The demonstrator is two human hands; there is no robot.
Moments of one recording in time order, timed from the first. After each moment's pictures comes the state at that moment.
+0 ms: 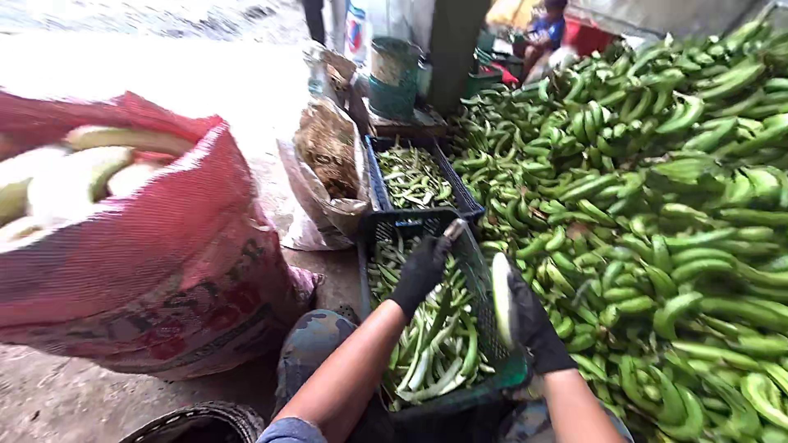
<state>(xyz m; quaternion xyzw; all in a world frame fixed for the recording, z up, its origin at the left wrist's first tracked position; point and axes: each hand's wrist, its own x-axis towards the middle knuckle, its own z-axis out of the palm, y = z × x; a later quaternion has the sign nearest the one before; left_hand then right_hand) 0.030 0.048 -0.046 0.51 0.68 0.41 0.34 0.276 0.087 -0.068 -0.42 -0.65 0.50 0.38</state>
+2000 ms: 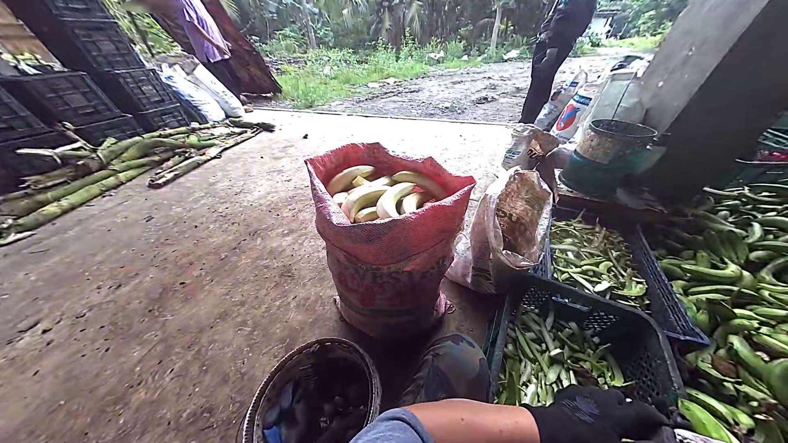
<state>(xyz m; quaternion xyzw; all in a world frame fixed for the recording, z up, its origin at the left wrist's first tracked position) 0.078 0.006 -0.096 0.68 0.57 0.41 0.20 0.247 0.110 -0.091 -0.22 -0.32 0.80 0.46</state>
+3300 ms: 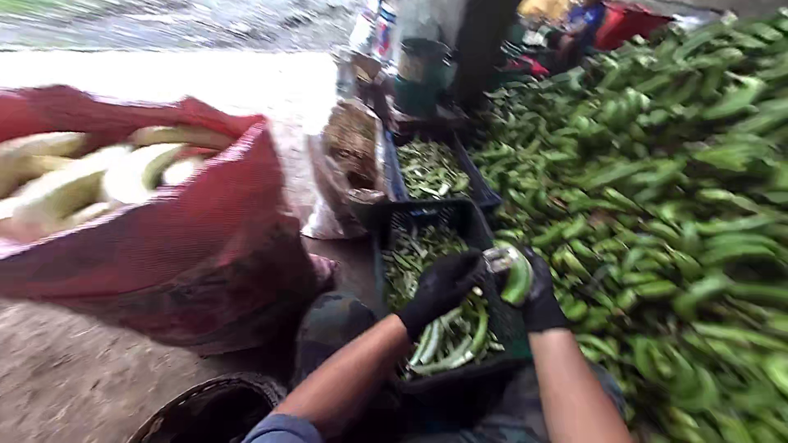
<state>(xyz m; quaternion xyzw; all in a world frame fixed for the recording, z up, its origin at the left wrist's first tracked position) 0.058 -0.003 -0.065 0.67 0.54 0.48 0.18 0.242 0.093 -0.051 -0.33 -0.29 0.76 0.48</state>
